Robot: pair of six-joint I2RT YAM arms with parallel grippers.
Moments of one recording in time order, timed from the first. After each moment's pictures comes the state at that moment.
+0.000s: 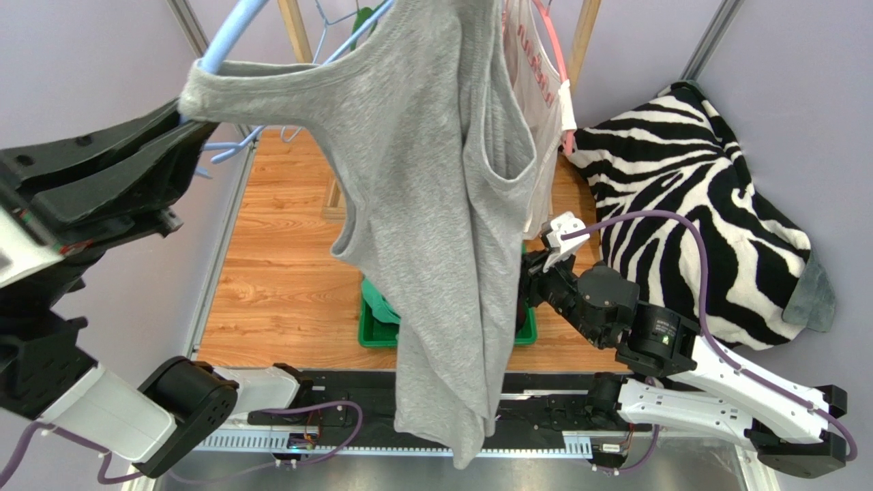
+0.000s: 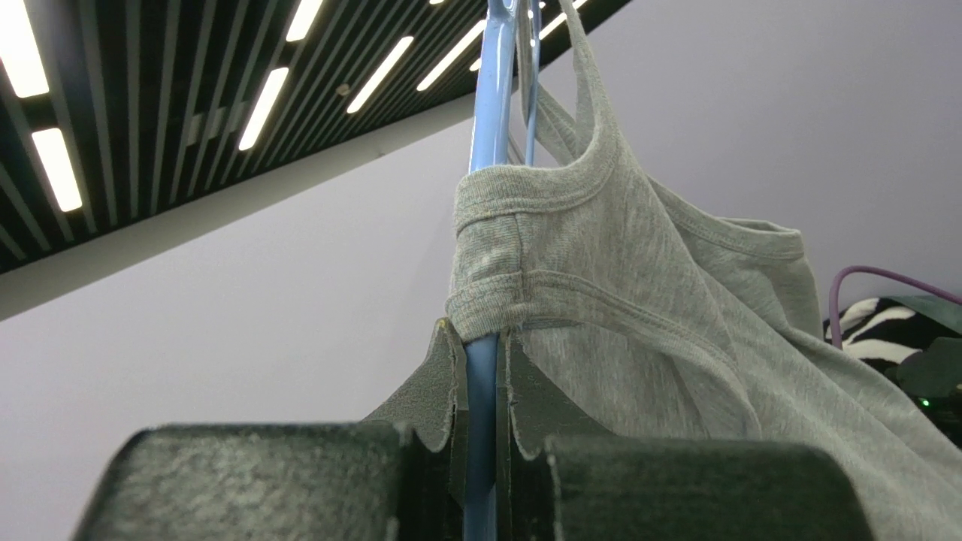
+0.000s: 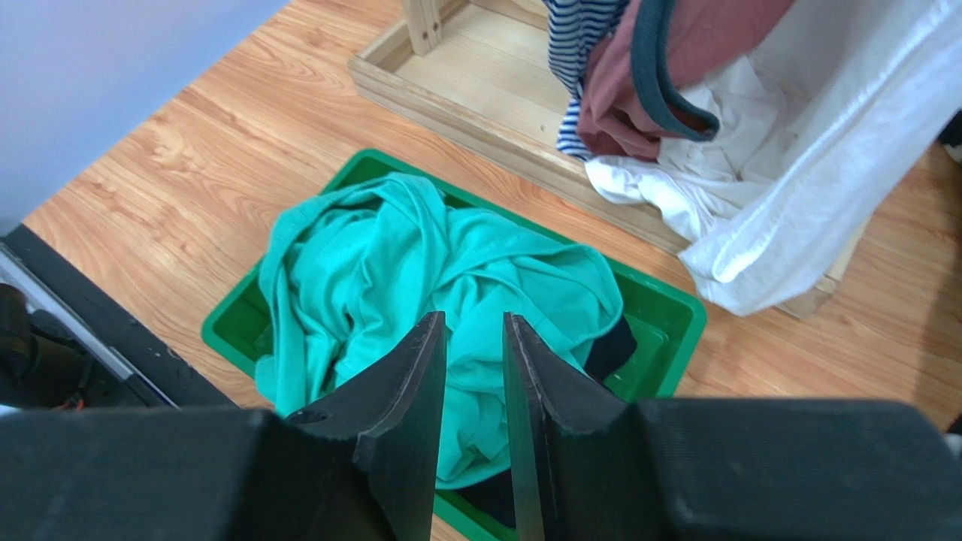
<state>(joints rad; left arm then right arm) -0.50 1.27 2.71 -0.73 0.52 0.24 1.14 0.71 0.93 -0.44 0.52 0.21</state>
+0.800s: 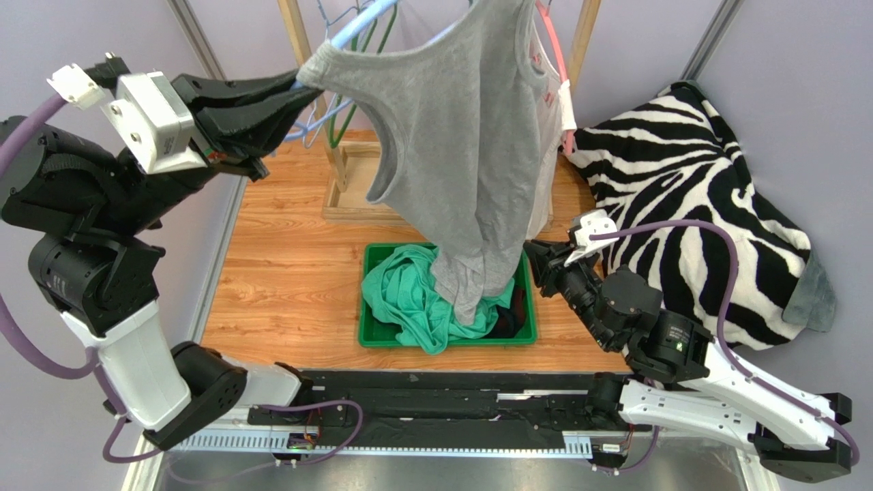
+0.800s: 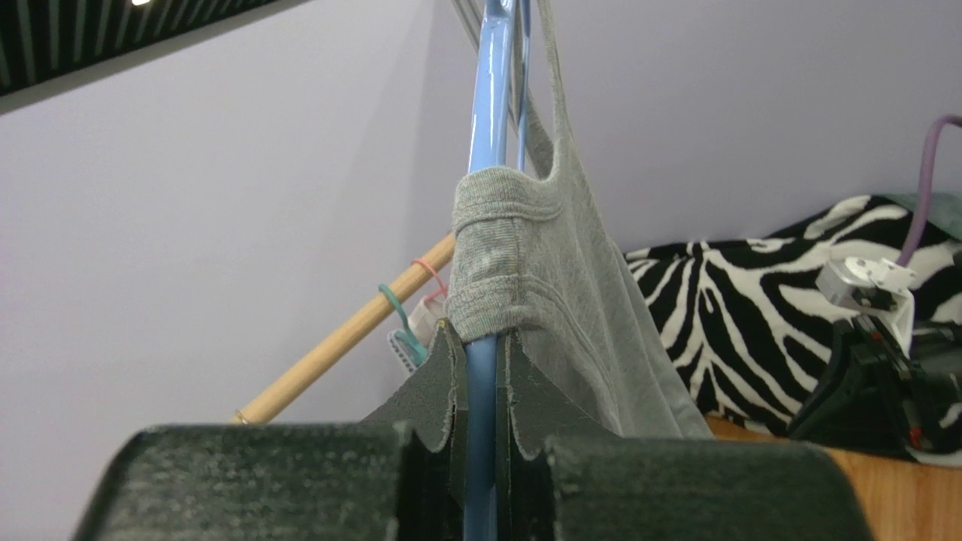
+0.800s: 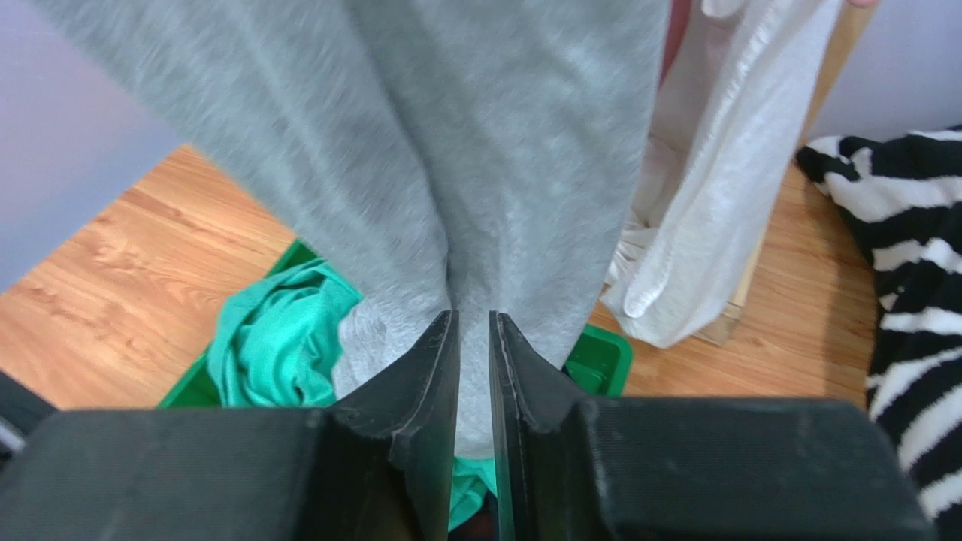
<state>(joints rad) -0.50 1.37 2.60 -0.75 0.53 0.27 1.14 0.64 0.91 -0.33 0.66 0.14</state>
